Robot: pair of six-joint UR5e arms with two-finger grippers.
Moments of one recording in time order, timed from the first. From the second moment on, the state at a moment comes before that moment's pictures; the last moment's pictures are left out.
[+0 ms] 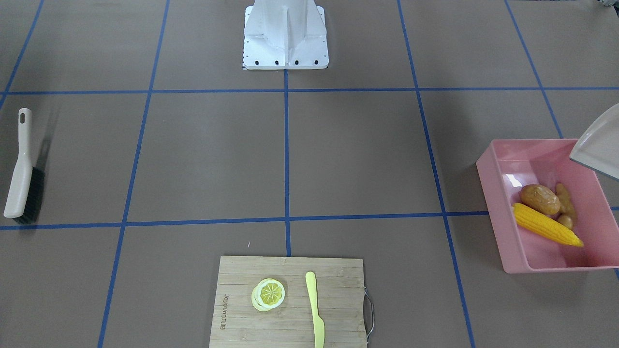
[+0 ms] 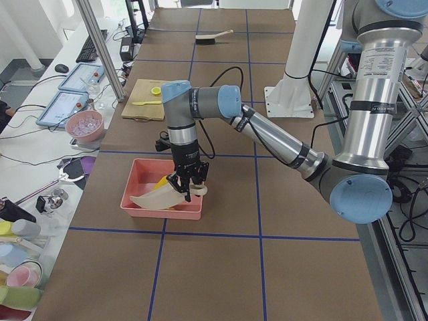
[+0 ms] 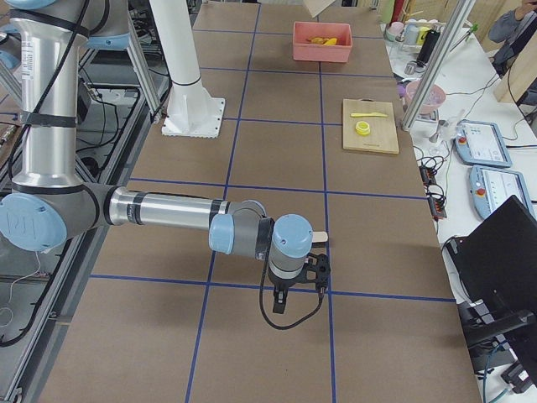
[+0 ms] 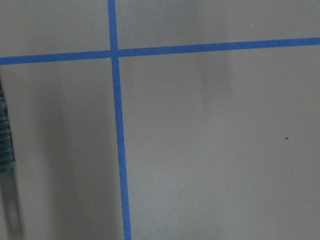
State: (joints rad) left arm -1.49 -1.70 -2.03 -1.04 -1.90 0.71; right arm 1.61 -1.68 1.64 -1.62 2.32 -0.02
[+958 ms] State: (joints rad) left arm -1.23 -1.99 -1.91 -1.20 -2.19 0.70; right arm 1.61 -1.68 1.64 -1.62 2.33 -0.02
